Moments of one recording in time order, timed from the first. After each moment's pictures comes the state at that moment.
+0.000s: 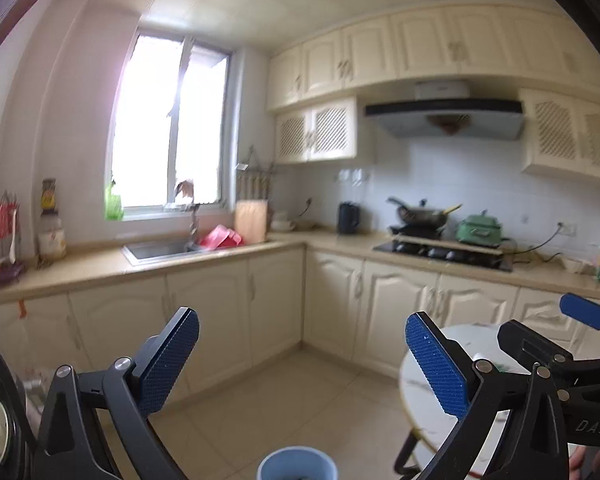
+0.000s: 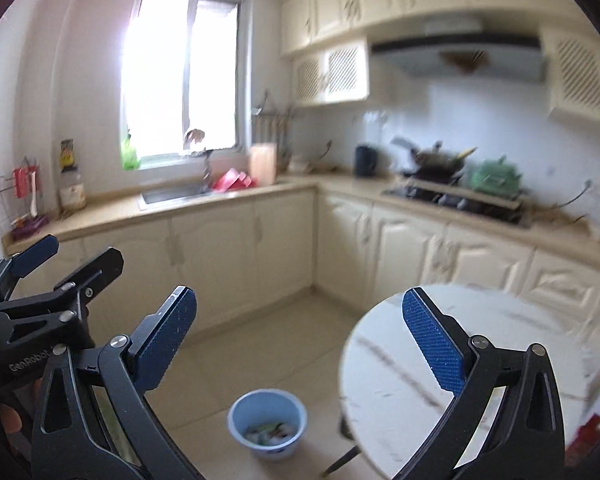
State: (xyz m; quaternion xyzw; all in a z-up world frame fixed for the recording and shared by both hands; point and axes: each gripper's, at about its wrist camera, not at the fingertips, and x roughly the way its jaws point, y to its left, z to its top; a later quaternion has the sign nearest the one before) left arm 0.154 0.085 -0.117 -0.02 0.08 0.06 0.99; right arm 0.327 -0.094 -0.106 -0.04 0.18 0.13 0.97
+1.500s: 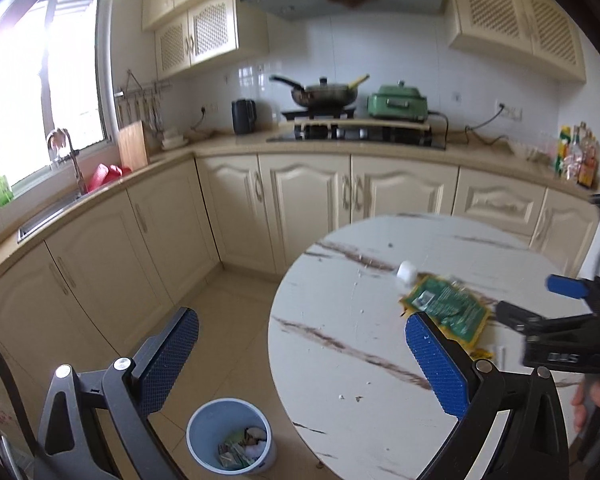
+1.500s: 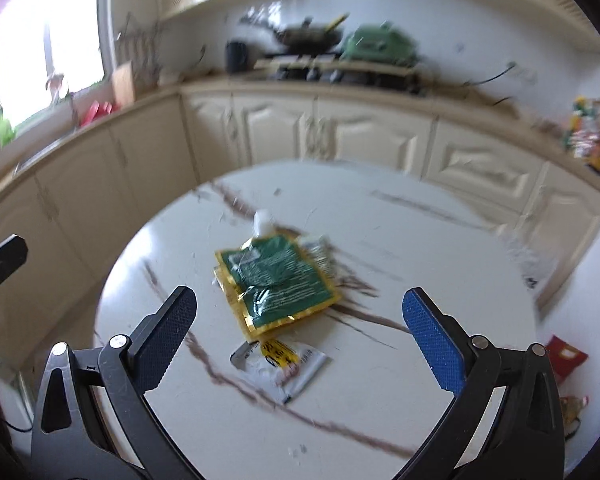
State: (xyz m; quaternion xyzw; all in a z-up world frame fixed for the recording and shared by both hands) left arm 0.376 -0.054 -0.175 0.05 0.28 -0.08 0.96; right arm 0.469 -0.346 -0.245 0.01 0.39 -0.01 0.92
